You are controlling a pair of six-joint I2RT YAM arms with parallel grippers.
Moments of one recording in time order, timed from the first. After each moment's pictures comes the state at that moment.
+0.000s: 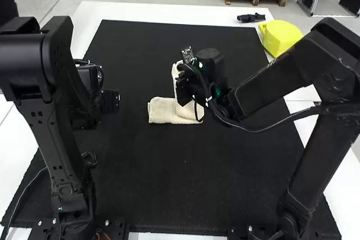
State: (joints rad) left arm 0.19 1.62 0.36 0.76 -0.02 0.07; right arm 0.83 1.62 0.67 0.66 0.13 -0.04
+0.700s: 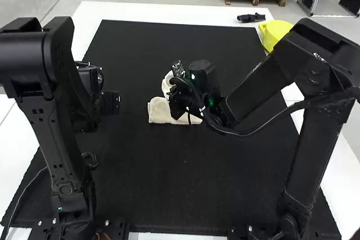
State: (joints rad) left arm 0.19 1.66 0.35 0.81 -0.01 0.07; right arm 0.87 1.72 0.68 0.72 0.02 -0.06
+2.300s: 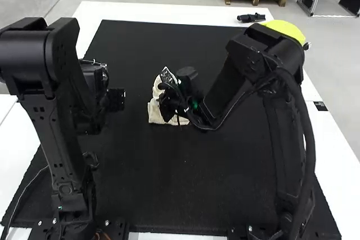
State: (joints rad) left arm 0.13 1.66 0.33 0.92 -0.02 0.05; right arm 0.82 2.10 0.89 0.85 -0.08 -0.11
